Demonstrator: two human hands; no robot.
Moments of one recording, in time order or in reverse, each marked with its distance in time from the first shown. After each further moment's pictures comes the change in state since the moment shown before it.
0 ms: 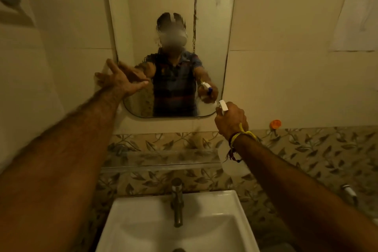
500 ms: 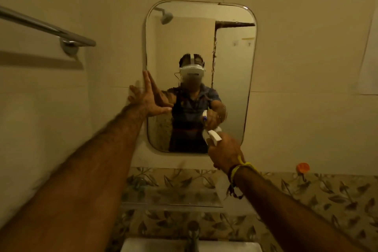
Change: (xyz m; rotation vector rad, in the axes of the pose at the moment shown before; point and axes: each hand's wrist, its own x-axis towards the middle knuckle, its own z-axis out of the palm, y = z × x) left_hand 0.010 0.025 -0.047 -0.019 -0.026 0.208; right_hand -0.013 -0.072 0.017 0.176 -0.241 -0.182
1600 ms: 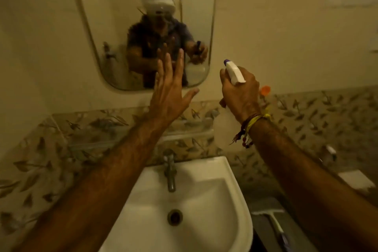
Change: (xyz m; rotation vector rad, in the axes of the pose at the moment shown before) left_hand -0.166 0.059 0.171 -0.023 0.032 0.526; right_hand -0.064 0.064 -0.074 0.248 0.438 0.015
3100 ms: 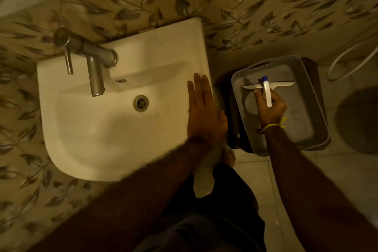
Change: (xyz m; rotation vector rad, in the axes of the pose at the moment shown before) left_hand -0.273 0.125 0.363 -0.023 -0.743 -0.569; right_hand -0.250 0.542 -0.133 -0.054 -0.175 0.894
